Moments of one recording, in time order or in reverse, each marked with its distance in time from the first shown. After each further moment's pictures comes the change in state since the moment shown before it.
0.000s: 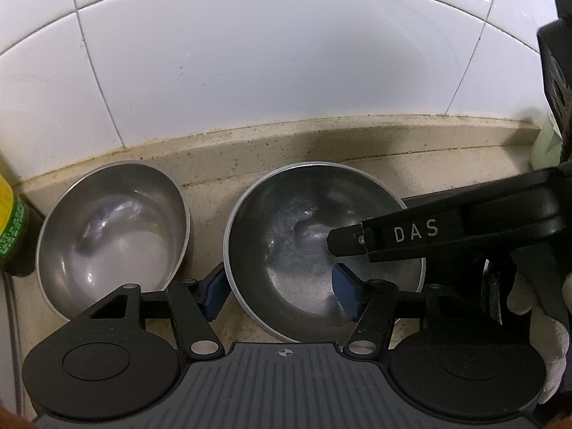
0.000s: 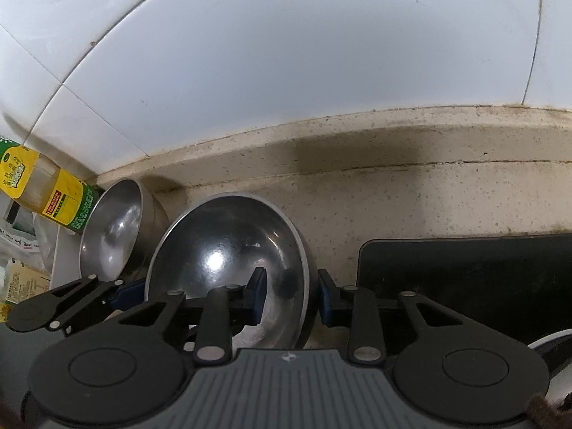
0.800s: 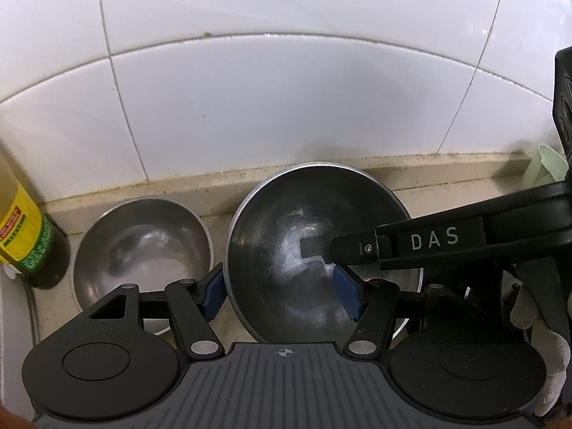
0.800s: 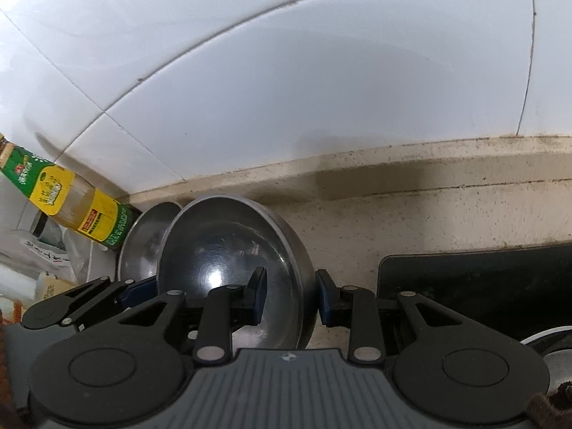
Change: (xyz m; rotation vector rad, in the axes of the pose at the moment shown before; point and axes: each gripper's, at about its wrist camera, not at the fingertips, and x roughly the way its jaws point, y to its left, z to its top) left arm -0.035 0.004 0.012 -0.025 -0.079 0.004; right arm -0.036 0.012 0.004 0.005 -0.064 0.051
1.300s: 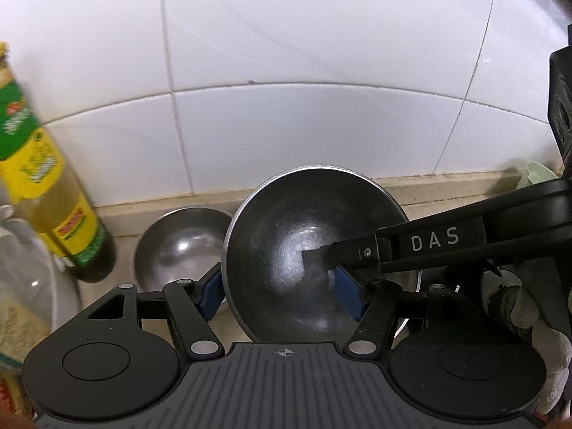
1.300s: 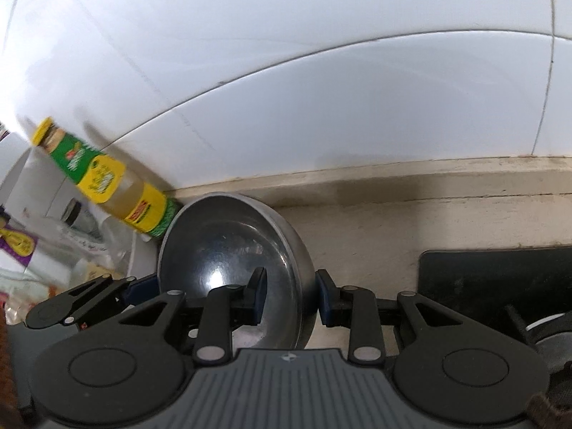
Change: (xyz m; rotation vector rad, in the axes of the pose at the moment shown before) left arm -0.064 0.011 -0.014 -0.017 -0.075 0.044; right arm -0.030 0.042 -0.011 -0.058 -0.023 0.047
